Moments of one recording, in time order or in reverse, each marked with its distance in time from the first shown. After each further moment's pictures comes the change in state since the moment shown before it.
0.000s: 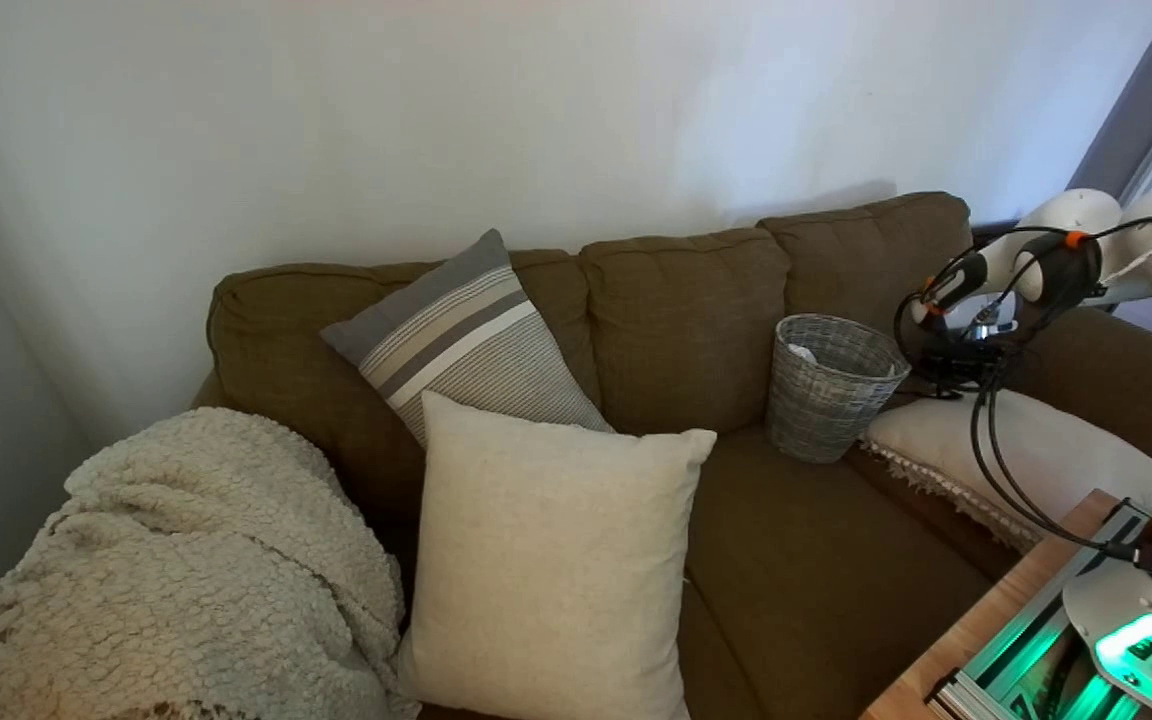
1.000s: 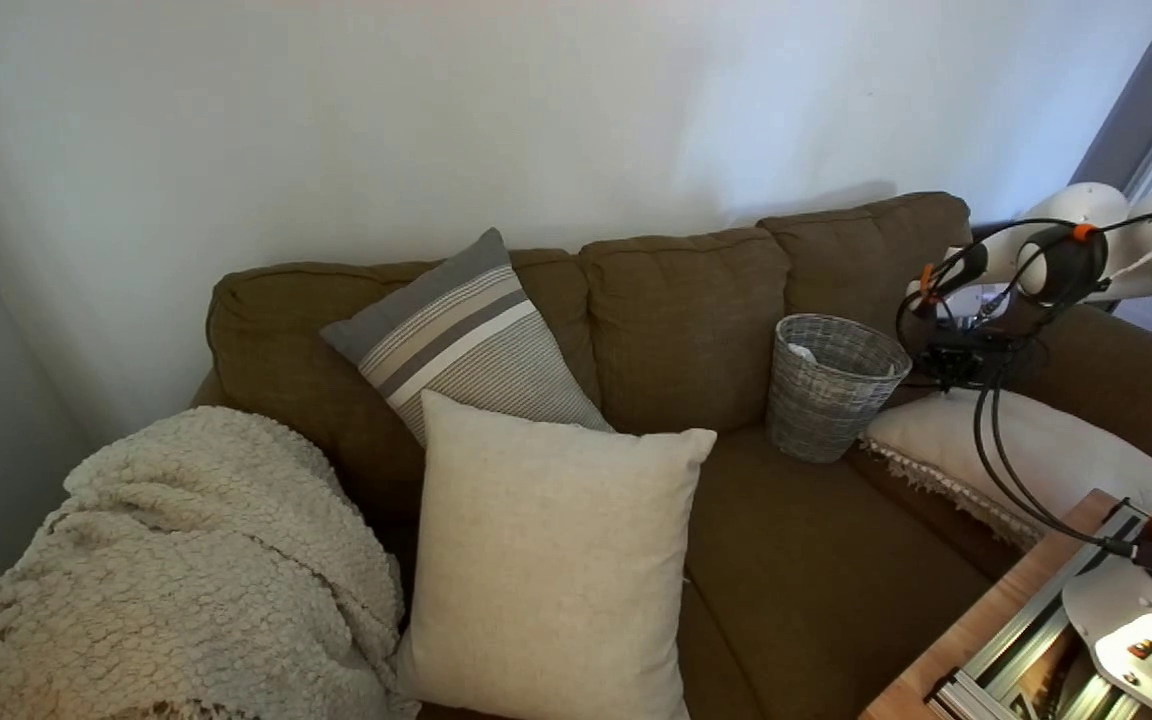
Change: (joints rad) arm -0.024 -0.025 0.068 0.026 0.002 0.013 -0.351
